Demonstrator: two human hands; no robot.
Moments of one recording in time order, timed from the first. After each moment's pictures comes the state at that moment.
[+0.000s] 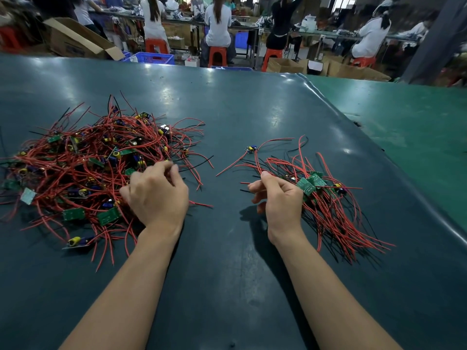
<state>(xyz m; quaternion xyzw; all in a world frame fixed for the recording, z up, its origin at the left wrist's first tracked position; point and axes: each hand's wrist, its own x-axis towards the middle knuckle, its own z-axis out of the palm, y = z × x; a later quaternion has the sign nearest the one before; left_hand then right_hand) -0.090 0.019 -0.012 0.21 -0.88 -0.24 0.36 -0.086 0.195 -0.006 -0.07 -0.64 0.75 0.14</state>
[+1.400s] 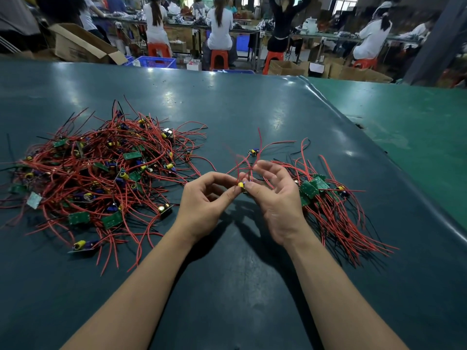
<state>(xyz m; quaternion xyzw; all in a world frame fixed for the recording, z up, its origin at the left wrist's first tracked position) -0.082 0.054 -0.011 -0.10 -0.73 -0.66 0.14 -0.095 0.198 -0.011 0.06 -0.53 0.85 0.05</state>
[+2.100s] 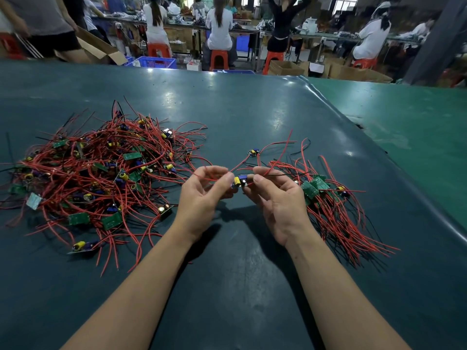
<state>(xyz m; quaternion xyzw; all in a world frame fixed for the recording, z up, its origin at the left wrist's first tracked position) -0.086 0.057 -0.010 -0.05 -0.59 -0.80 0.10 -0.092 0.199 -0.001 0.00 -0.46 0.89 0.02</state>
